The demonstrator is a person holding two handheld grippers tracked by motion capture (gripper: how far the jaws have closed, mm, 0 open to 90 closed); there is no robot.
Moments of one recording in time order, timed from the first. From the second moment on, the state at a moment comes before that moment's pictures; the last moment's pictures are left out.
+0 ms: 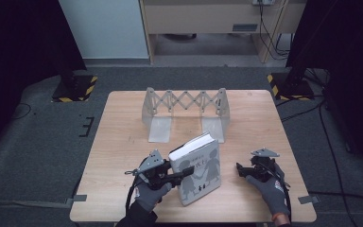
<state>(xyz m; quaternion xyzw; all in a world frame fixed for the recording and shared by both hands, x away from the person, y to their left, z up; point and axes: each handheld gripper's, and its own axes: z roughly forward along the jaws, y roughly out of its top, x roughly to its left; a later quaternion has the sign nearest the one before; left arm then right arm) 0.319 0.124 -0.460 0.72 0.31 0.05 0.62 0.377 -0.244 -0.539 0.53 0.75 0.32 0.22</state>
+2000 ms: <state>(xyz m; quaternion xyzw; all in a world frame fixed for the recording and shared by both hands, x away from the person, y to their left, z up) 0.313 0.081 -0.403 0.74 0.27 0.08 0.61 0.377 -0.242 -0.539 0.52 0.76 0.32 0.21</state>
